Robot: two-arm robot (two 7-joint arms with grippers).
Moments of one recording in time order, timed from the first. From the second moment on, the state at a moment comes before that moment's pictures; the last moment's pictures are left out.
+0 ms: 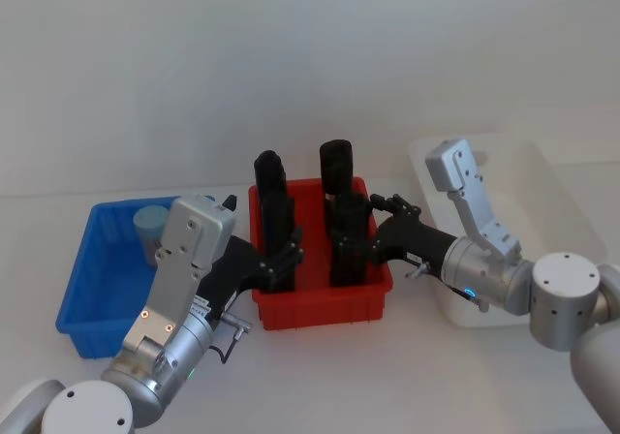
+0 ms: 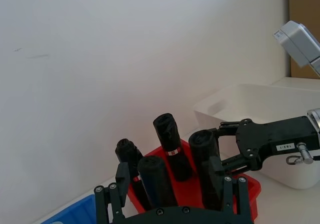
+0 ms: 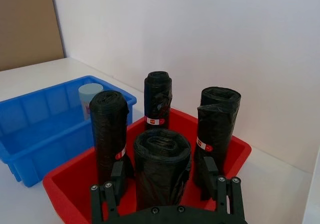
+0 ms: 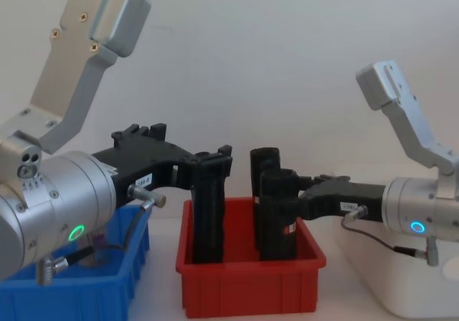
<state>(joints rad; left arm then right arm) -0.24 0.38 0.45 -1.63 -0.20 0.01 -0.01 0.69 0.08 -0.29 -0.76 0.09 -0.13 0.62</state>
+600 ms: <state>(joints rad) -0.24 0.38 0.45 -1.63 -0.20 0.01 -0.01 0.80 0.04 -0.31 -0.55 0.10 -0.22 0.65</state>
